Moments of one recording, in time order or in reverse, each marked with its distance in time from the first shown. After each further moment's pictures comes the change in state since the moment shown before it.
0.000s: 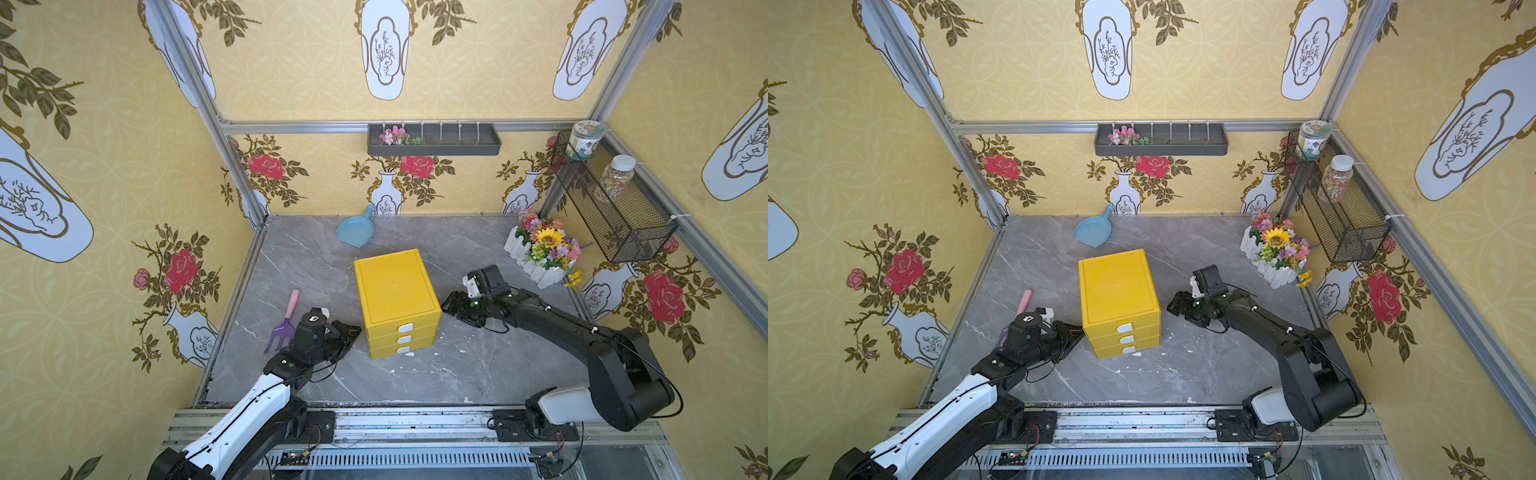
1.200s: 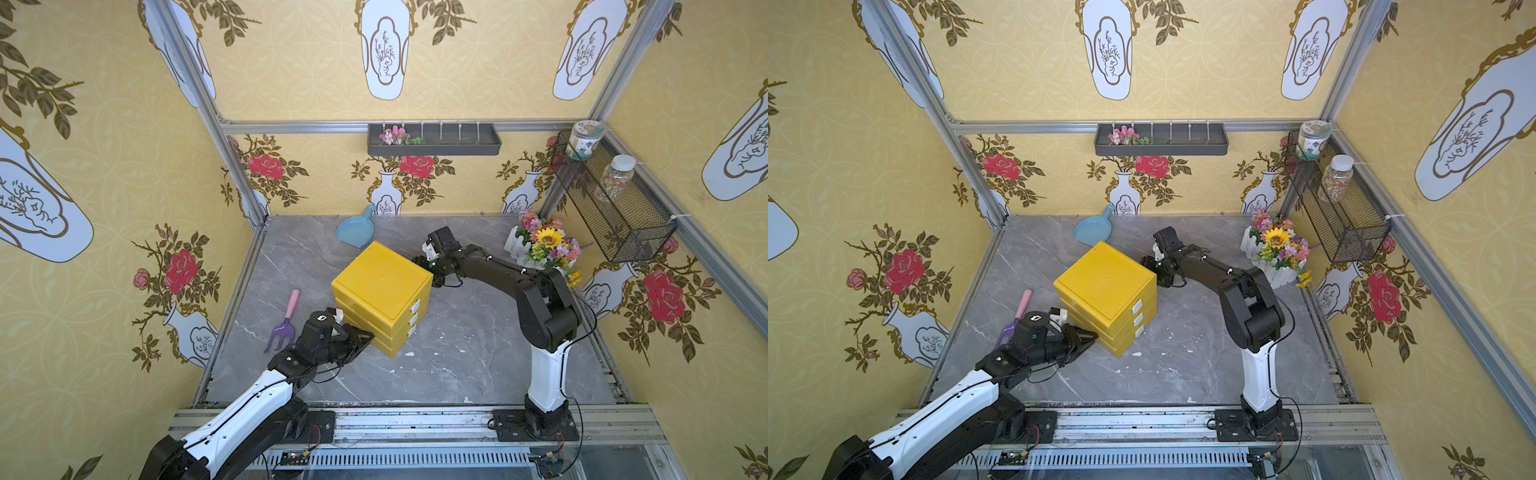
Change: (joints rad) left arm -0.083 0.025 0.043 -0.016 0.096 0.029; right arm 0.054 0.534 0.634 -0.105 -0.008 -0.049
